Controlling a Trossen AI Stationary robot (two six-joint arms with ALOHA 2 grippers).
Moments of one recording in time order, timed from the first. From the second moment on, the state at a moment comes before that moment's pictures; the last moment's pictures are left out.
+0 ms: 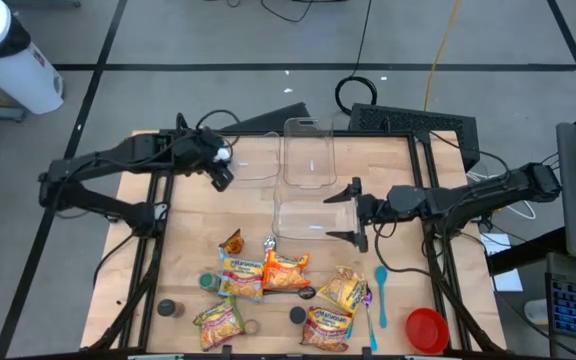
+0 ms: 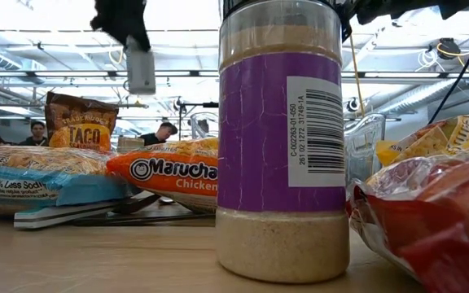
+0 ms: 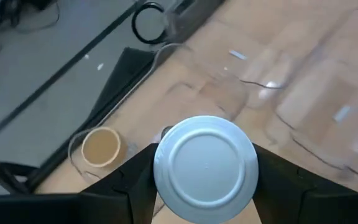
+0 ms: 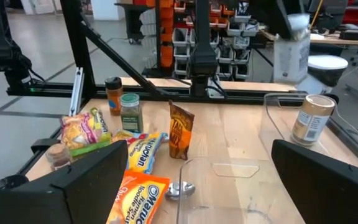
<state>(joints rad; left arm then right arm) 0.21 1.16 1.30 -1.04 -0.39 -0.36 0.15 1.05 0.65 0.25 0.10 0.02</state>
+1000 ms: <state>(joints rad) 0.64 1.12 0.77 -0.63 -0.13 -0.34 0.15 1.05 0.65 0.24 0.10 0.01</state>
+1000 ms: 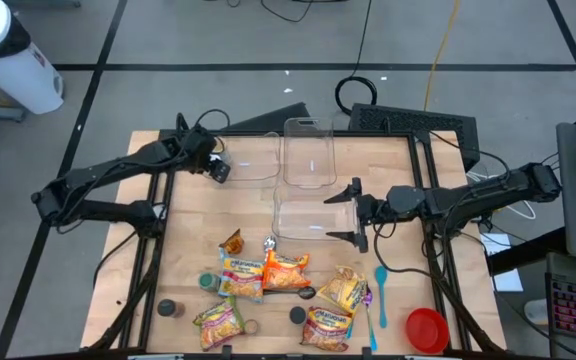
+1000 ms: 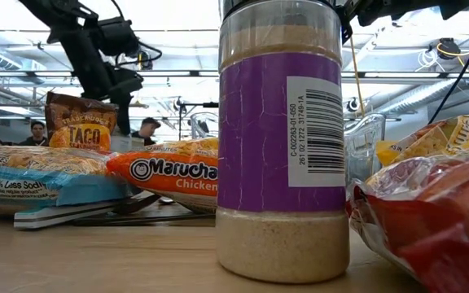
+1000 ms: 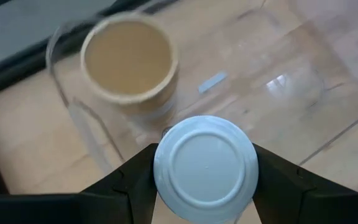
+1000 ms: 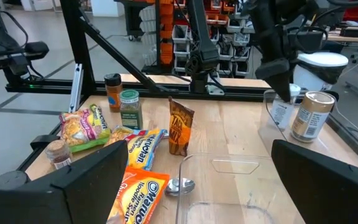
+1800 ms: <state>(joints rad) 0.64 1.17 0.76 -0.58 -0.13 -0.36 0.15 1.05 0.65 0.24 0.10 0.01</state>
